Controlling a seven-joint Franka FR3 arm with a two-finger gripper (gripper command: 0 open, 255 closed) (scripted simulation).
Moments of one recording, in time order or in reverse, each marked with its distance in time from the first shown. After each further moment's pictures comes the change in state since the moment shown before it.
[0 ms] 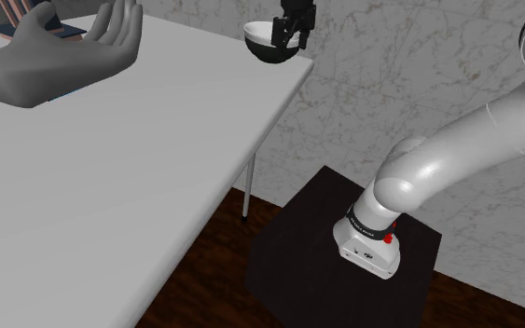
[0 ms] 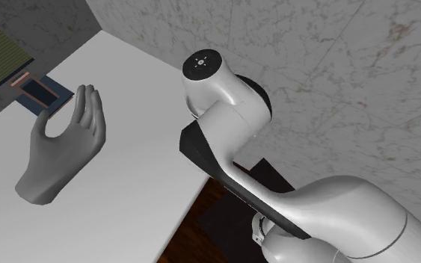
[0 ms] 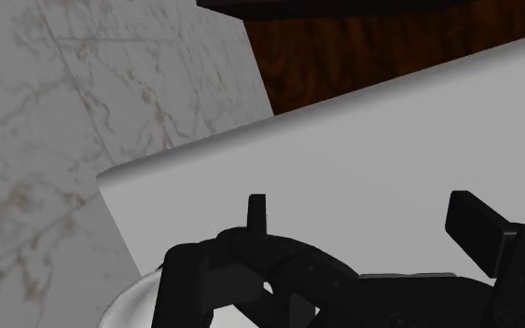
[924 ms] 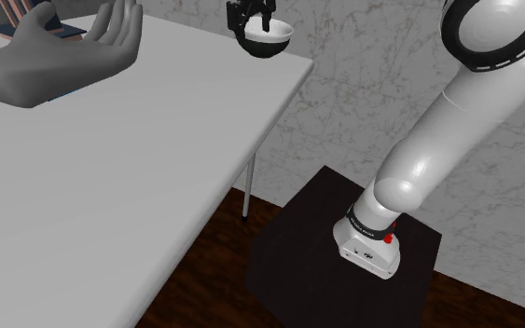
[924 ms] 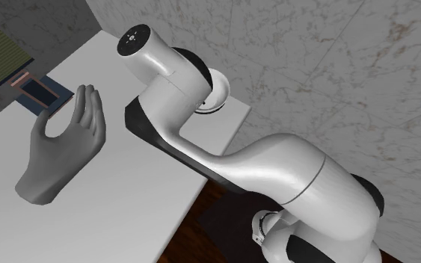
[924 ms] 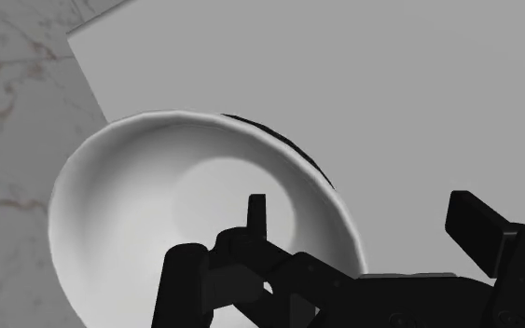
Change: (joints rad) arm 0.011 0.365 0.084 0.396 -0.090 -0.049 0.132
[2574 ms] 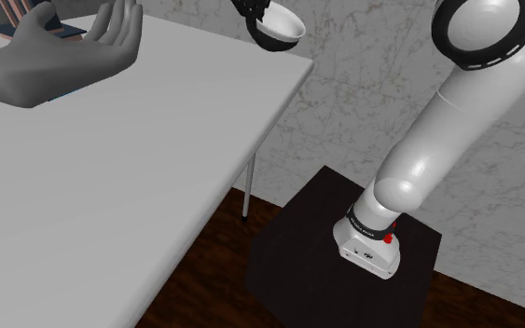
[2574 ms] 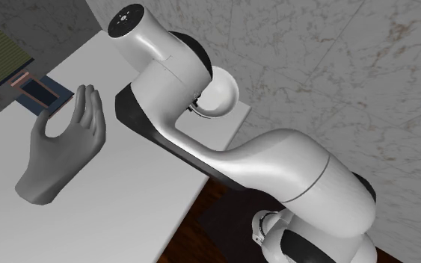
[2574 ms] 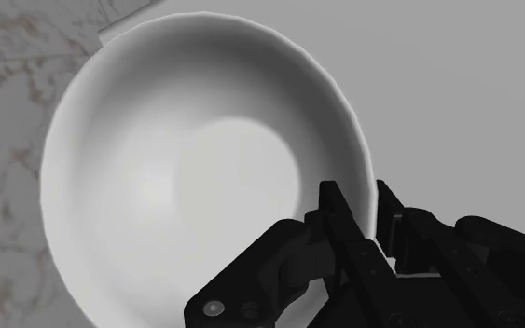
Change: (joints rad) arm 0.001 0.041 0.003 0.137 -0.009 -0.095 -0.019
